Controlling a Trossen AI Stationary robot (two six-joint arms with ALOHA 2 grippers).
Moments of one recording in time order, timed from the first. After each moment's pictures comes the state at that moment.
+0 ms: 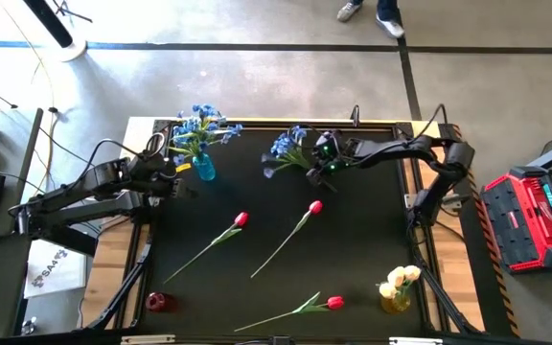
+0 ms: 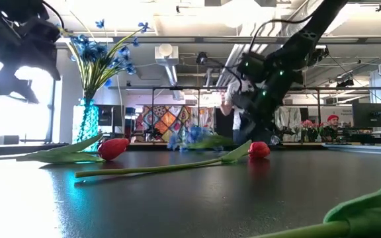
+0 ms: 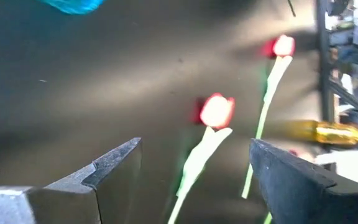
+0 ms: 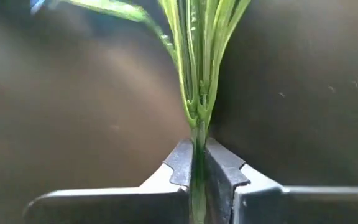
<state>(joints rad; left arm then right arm) 0.42 0.42 0.50 -0.93 0.21 -0.99 -0.50 1.70 0.84 -0.11 -0.15 0.31</state>
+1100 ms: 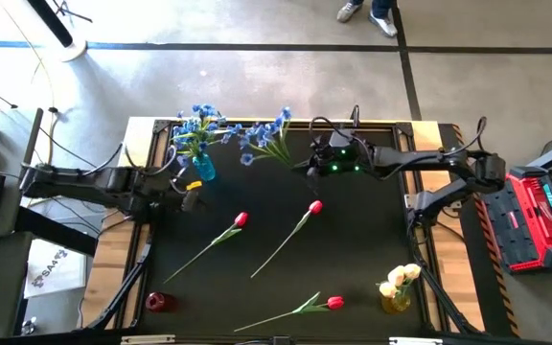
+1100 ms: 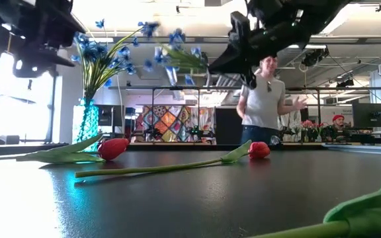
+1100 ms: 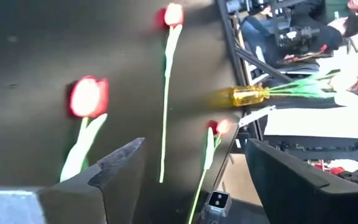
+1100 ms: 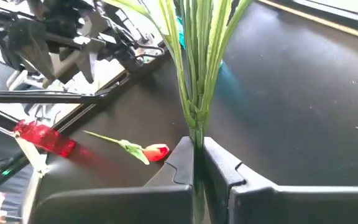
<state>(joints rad) -0.07 0.58 0.50 -0.44 0.02 -1.24 -0.31 1.42 0.84 0.15 -0.25 0.47</state>
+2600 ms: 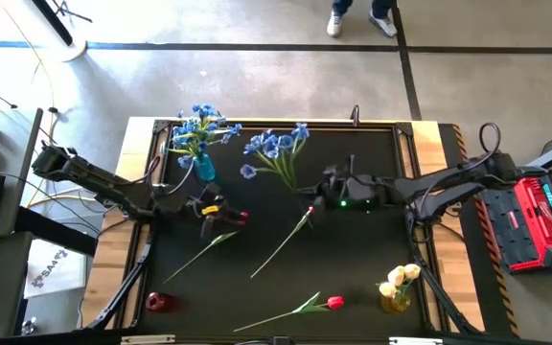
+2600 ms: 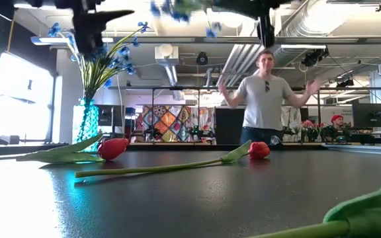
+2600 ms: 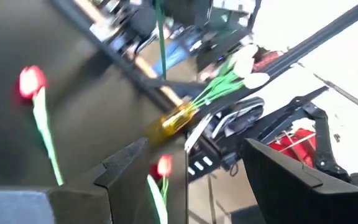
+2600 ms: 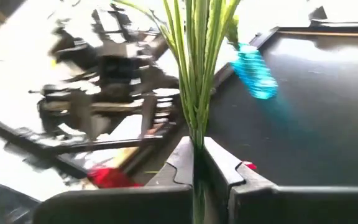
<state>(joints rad) -0.30 1.02 0.50 0.39 -0.17 -0.90 0.18 1.29 0.84 0.23 0.34 0.78</state>
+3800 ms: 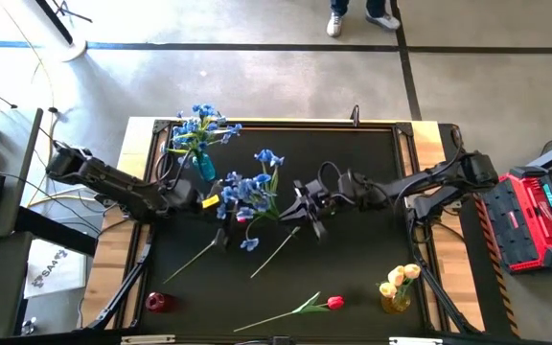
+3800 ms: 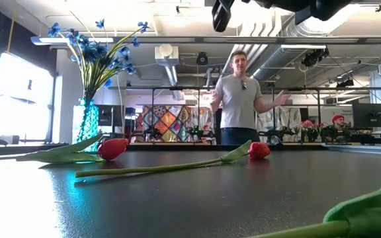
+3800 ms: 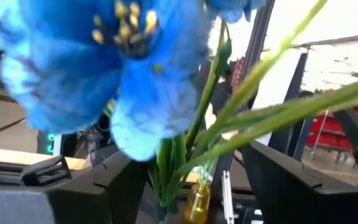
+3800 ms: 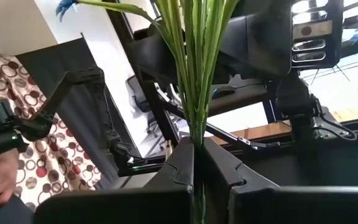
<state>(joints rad) -0.27 1.27 0.75 0.71 -0.14 -0.18 0.11 1.51 0.84 0.77 -0.24 0.38</state>
